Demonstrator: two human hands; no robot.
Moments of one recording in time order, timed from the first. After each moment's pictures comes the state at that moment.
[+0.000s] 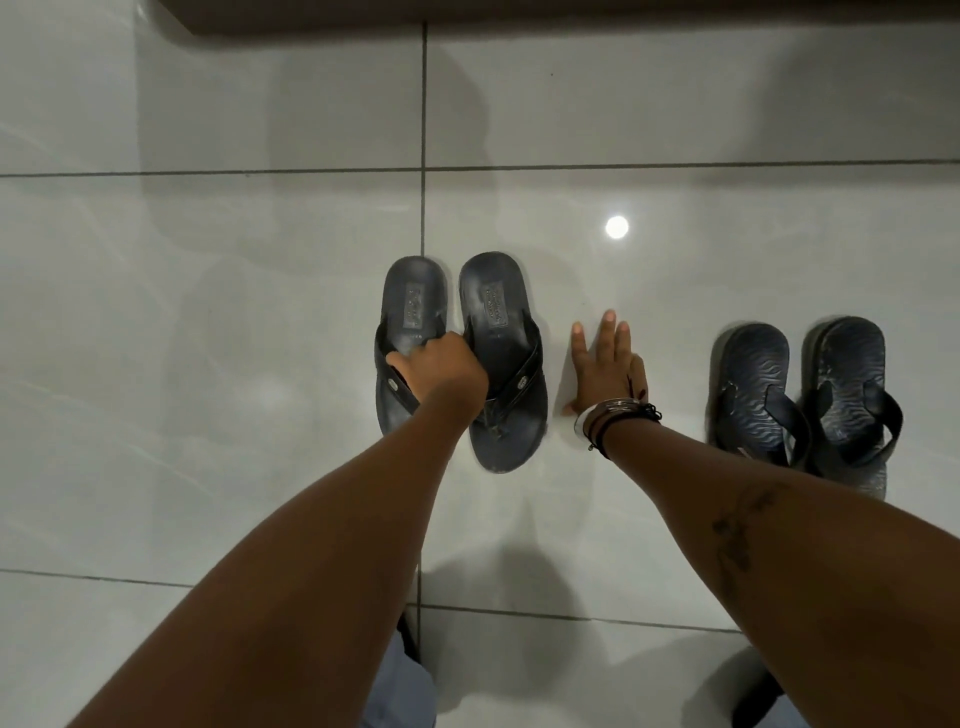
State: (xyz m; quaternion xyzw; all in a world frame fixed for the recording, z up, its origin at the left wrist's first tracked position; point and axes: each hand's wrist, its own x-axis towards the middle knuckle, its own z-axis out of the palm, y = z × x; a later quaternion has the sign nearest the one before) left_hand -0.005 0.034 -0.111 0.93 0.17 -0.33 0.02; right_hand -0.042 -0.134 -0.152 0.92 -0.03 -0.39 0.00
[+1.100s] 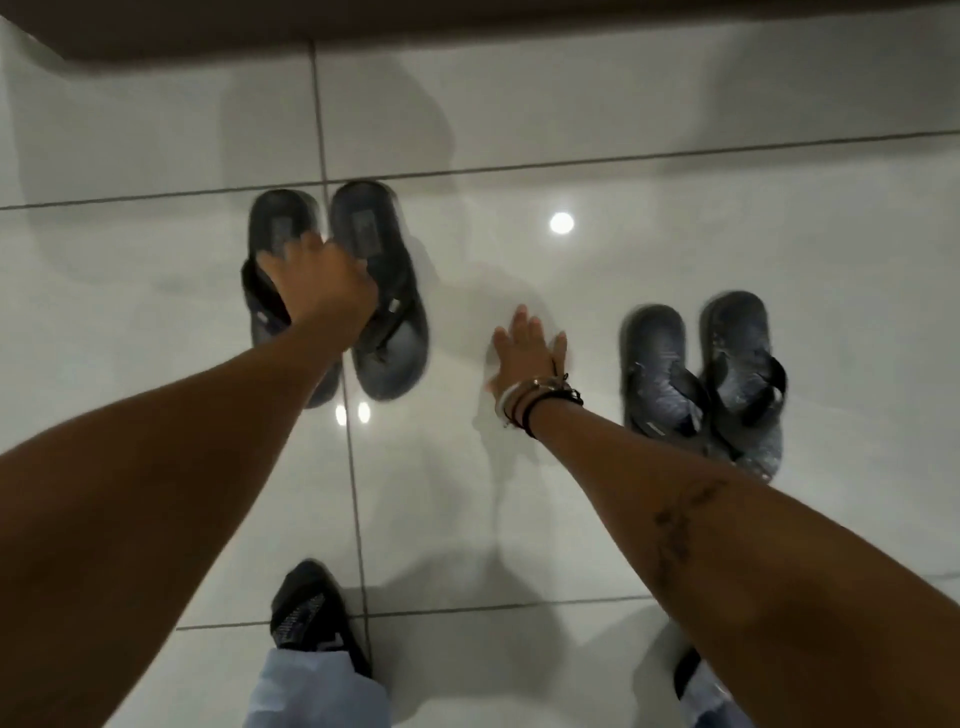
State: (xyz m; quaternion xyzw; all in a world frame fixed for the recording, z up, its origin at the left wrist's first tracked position) left_hand 0.079 0.039 -0.100 0.98 0.06 -0.19 -0.07; right_hand -0.033 -0.155 -0.132 0.89 -0.10 -0.42 -0.16
